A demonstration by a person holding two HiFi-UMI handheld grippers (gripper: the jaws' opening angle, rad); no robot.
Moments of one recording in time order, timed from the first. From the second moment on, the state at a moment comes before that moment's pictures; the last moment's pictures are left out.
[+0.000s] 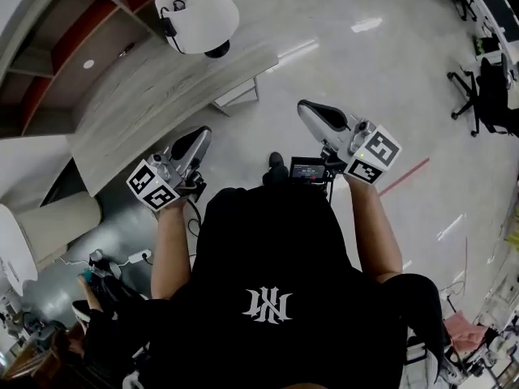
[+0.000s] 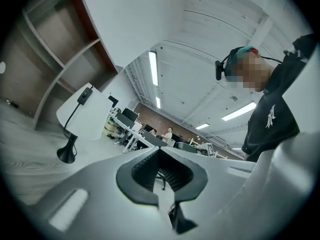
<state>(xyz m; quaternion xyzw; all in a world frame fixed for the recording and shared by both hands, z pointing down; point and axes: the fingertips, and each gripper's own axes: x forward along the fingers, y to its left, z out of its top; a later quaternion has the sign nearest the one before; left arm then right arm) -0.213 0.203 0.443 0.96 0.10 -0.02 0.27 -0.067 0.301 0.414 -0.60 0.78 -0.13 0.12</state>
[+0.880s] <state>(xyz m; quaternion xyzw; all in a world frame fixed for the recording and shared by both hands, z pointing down) -0.097 0.035 0.503 0.94 -0.04 -0.03 0.33 0.123 0.142 0.458 -0.55 0.81 -0.19 0.10</state>
